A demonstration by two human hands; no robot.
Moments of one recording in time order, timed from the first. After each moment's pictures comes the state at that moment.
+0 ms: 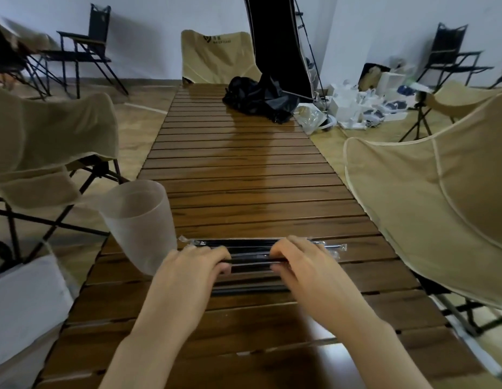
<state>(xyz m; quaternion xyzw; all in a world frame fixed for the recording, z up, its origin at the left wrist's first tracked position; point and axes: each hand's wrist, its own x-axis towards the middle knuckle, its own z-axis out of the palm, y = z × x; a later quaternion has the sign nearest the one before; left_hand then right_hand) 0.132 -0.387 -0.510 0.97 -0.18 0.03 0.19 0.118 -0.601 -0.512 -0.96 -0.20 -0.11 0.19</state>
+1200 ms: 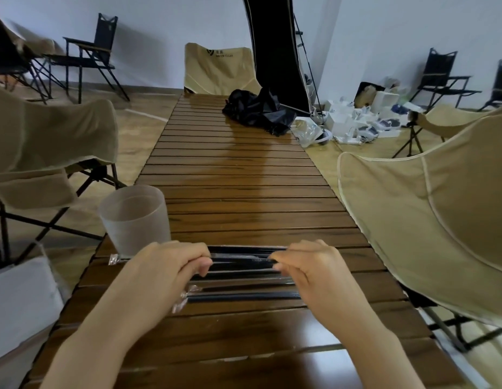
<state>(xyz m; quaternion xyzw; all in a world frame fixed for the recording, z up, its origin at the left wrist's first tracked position) 0.127 -0.358 -0.486 0.94 -0.22 0.07 0.24 0.112 -0.612 -0.490 -0.93 -0.22 -0.15 0.24</state>
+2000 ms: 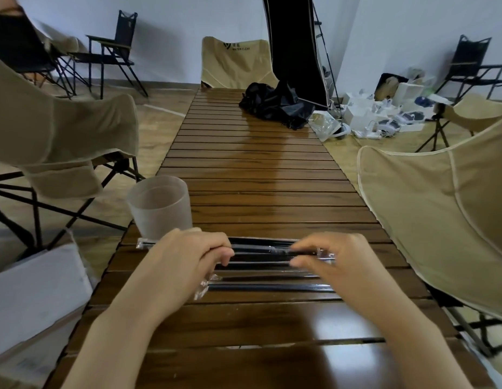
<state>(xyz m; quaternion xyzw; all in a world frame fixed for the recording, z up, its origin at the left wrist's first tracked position) 0.126 -0.355 -0.482 0.94 -0.24 0.08 0.24 0.113 -0.613 -0.473 -0.91 -0.18 -0.07 0.36</state>
